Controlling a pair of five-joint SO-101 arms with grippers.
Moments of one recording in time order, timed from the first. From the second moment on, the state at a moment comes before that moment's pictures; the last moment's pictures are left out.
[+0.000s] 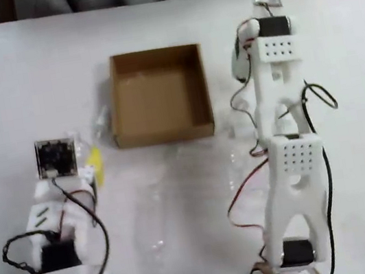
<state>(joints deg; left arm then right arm) -10.6 -81.0 86.6 34.2 -6.1 0.3 51.3 -63.4 96.8 -9.0</state>
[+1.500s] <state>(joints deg) -10.6 -81.0 86.6 34.2 -7.2 -0.9 61.5 -65.2 95.0 -16.5</state>
